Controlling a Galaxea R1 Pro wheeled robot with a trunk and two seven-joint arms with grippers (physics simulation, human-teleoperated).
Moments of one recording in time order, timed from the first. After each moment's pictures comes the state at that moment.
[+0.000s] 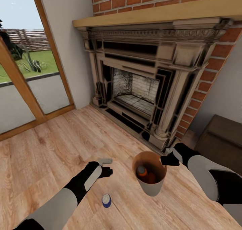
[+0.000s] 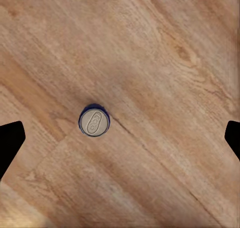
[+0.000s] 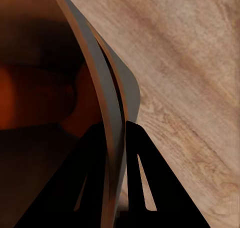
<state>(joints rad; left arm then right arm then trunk) -0.72 -0.09 -0.45 -0.66 0.66 0.64 0.36 -1.11 -0.13 -0.05 -0.09 0.11 0.74 0.23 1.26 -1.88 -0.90</state>
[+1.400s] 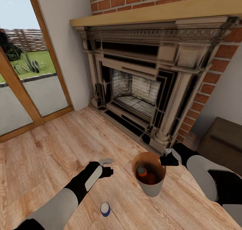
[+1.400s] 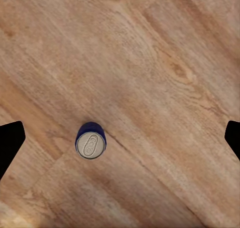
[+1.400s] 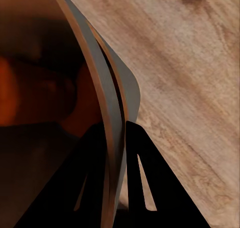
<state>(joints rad) -0.72 -0.09 -0.45 -0.66 0.66 0.64 0.36 -1.11 -0.12 -0.03 -0.08 0.11 0.74 0.23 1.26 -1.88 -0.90</state>
